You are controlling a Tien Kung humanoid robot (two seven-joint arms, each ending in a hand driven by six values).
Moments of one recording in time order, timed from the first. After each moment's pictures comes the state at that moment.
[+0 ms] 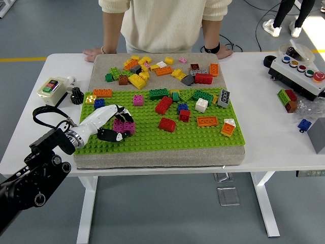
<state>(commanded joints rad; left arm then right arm) -0.49 0.18 -1.08 -0.96 1.93 -0.01 -0.26 0.13 -0.14 1.38 0.18 -1.10 -0.01 -0.07</state>
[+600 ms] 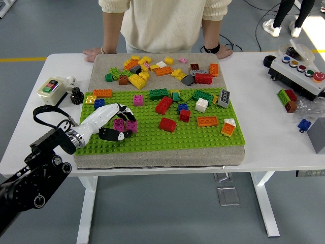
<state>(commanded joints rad) -0.47 0.19 -1.08 -1.01 1.93 -0.01 -0.25 0.13 -0.14 1.38 0.18 -1.10 -0.01 -0.06</state>
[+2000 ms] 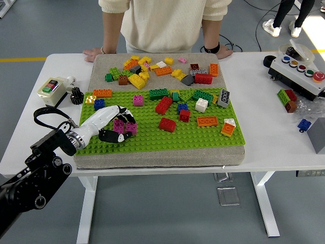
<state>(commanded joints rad) -0.47 0.18 -1.08 -0.99 1.94 -0.02 -0.26 0.13 -0.14 1.38 0.18 -1.10 -0.01 -0.07</state>
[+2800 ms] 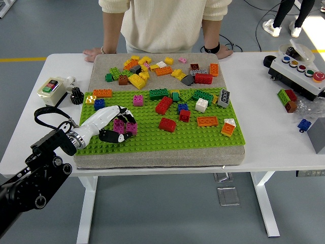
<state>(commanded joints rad) -0.47 0.18 -1.08 -0.98 1.95 -0.02 -0.26 0.13 -0.14 1.39 0.18 -1.10 -0.01 -0.07</state>
